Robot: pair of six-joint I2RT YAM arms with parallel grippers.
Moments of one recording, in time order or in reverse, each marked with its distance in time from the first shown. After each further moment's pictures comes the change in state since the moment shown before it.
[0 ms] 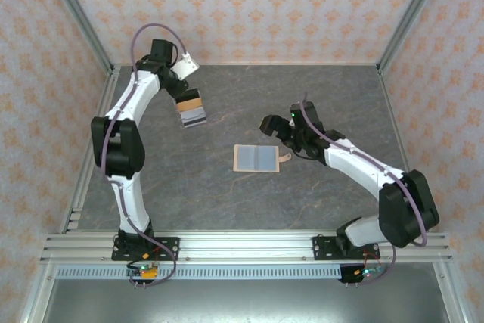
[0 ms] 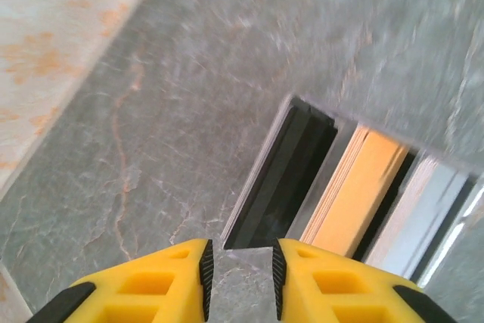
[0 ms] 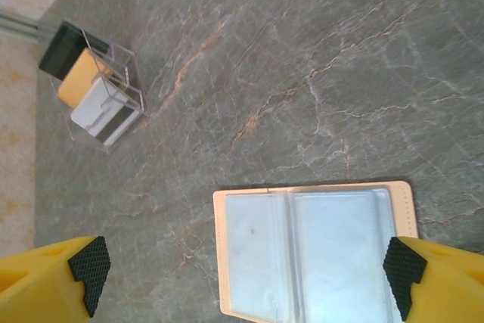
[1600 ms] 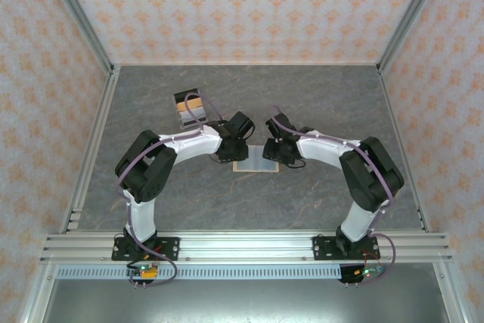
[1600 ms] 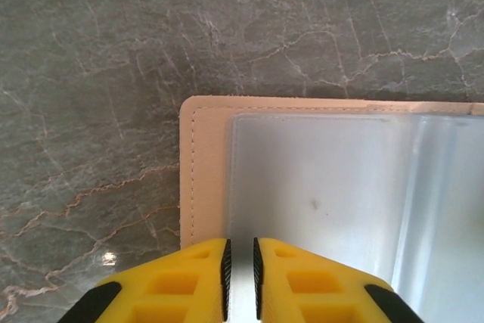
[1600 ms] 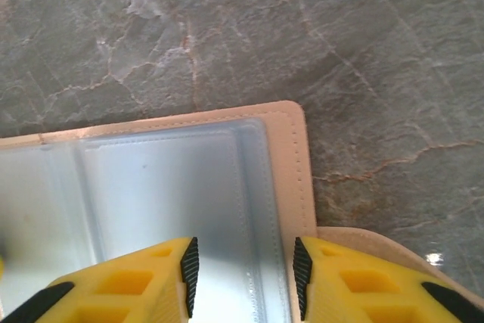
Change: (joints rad) left arm -0.608 -0.069 -0.563 0.174 -0.079 -1.463; right arm 0.079 0.323 0.088 -0.187 0.117 -0.077
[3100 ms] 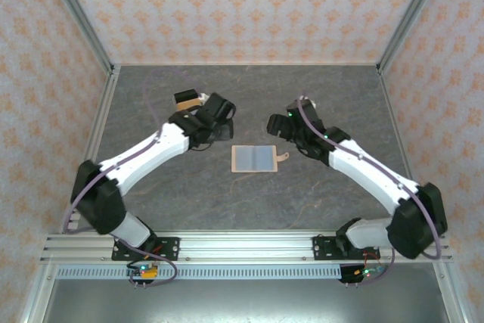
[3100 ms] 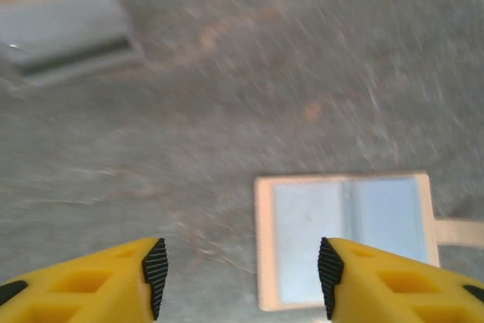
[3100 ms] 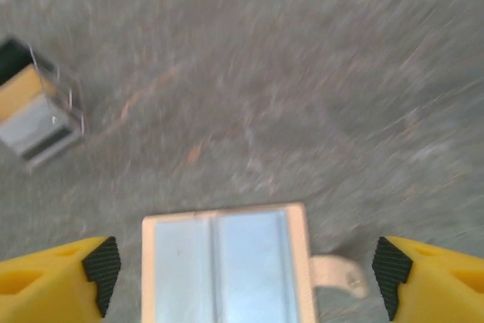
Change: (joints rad) left arm 0.047 -0.410 0.036 -0.185 -0.303 0.151; right arm -0.018 -0.447 0.006 -0.039 0.236 -0.077
